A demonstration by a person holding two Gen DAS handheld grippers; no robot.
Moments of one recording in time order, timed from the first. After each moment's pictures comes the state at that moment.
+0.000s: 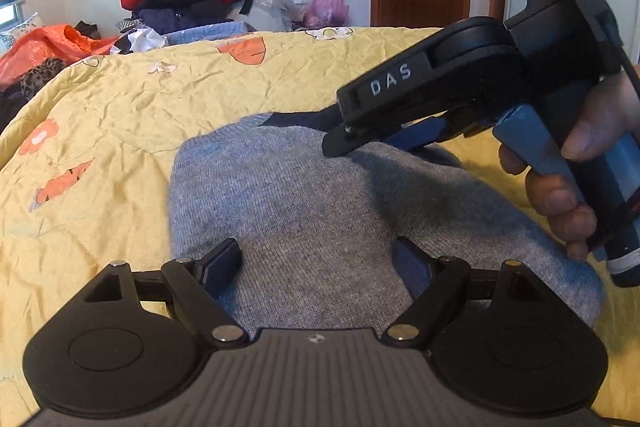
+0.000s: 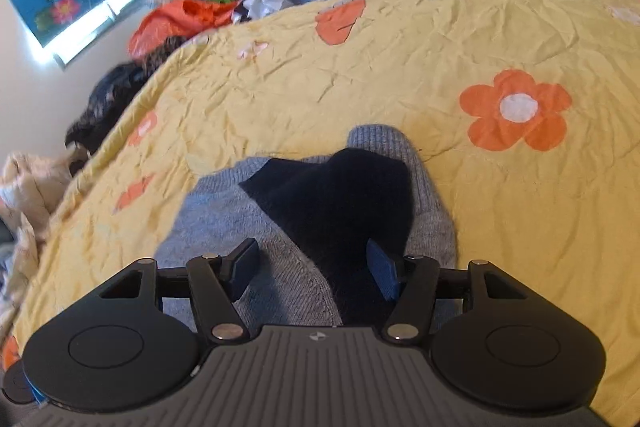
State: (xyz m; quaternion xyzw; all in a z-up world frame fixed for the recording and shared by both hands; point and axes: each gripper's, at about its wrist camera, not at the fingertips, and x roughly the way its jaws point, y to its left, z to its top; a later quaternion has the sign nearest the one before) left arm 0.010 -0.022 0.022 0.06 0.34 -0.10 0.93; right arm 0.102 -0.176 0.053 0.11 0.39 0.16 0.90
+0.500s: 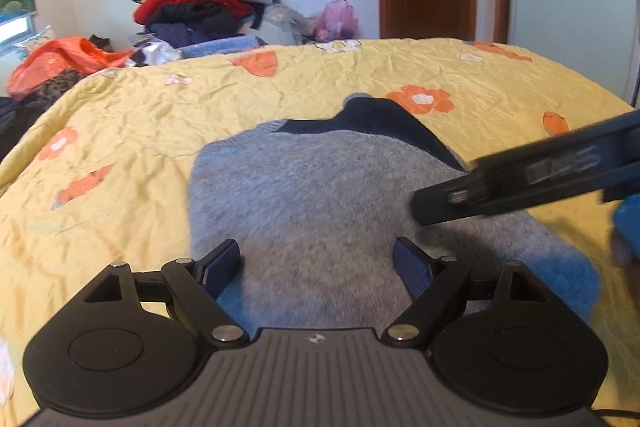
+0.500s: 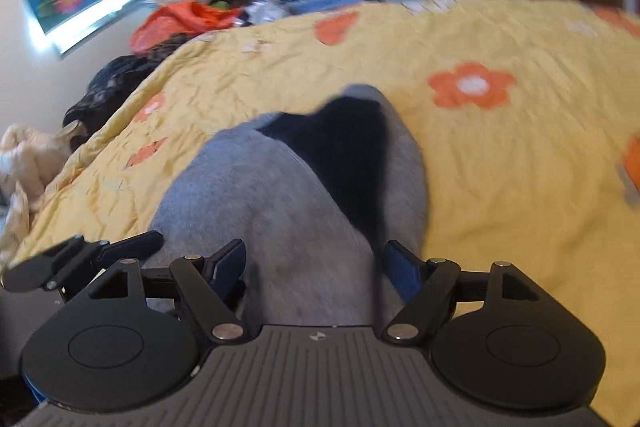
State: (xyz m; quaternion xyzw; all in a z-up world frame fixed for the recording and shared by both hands) left arm -0.023 -0.019 0.028 0.07 0.31 -0.08 0.95; right arm -0.009 -0.194 0.053 0.16 0.36 0.14 0.91
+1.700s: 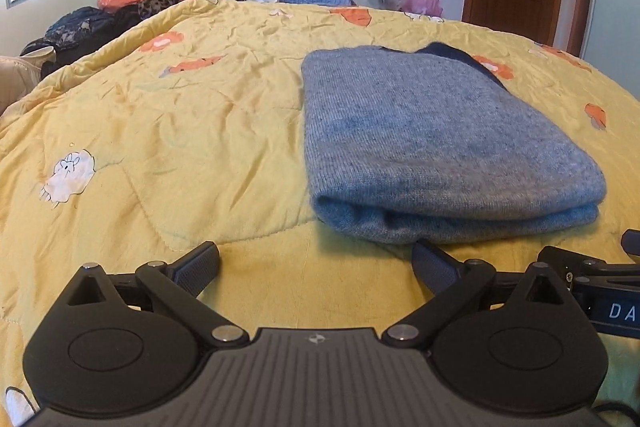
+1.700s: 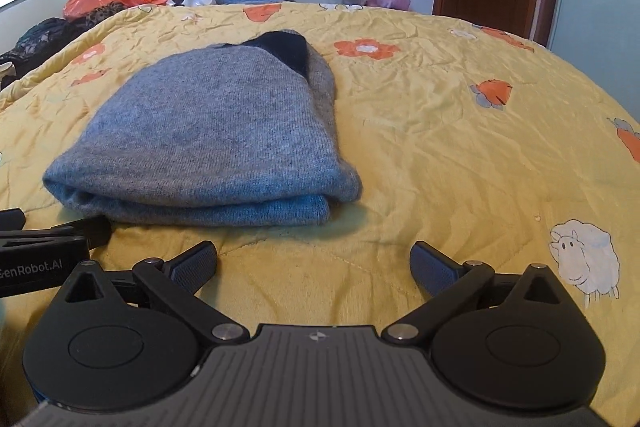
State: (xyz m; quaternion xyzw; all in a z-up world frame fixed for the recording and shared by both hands) left arm -0.121 0.017 0.004 -0.01 0.35 0.03 0.94; right arm -0.137 -0.145 0.008 0.02 0.33 -0.04 0.94
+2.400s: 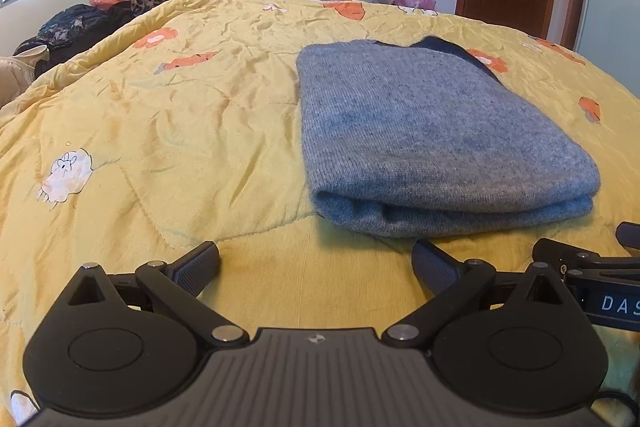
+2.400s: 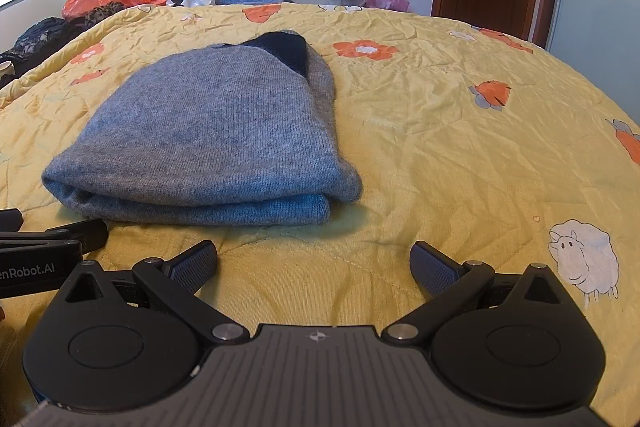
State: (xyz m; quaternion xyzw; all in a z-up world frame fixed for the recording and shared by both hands) left arm -0.121 0.020 0.006 0.00 0.36 0.02 0.93; right arm -0.137 -0.144 0.008 0.02 0.33 -0.04 0.94
